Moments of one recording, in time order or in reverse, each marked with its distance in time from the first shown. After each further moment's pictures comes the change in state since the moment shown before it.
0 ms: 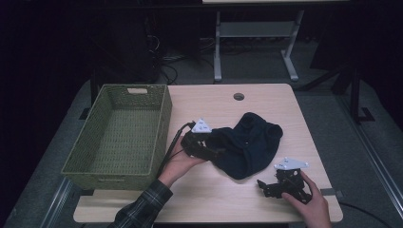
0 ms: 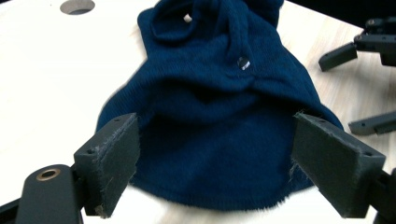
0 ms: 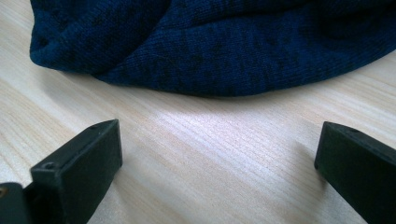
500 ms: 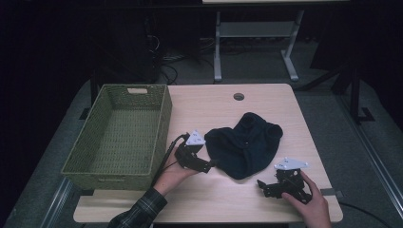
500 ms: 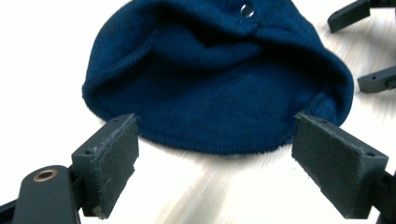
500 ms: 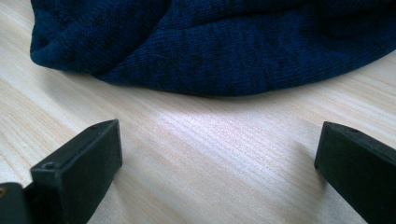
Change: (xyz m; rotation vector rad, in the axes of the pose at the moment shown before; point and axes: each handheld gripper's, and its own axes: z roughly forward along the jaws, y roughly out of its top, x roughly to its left) left arm -0.005 -0.033 -0.005 0.057 0.024 -0.003; right arm 0.000 0.000 0.000 -0.002 -0.001 -0.004
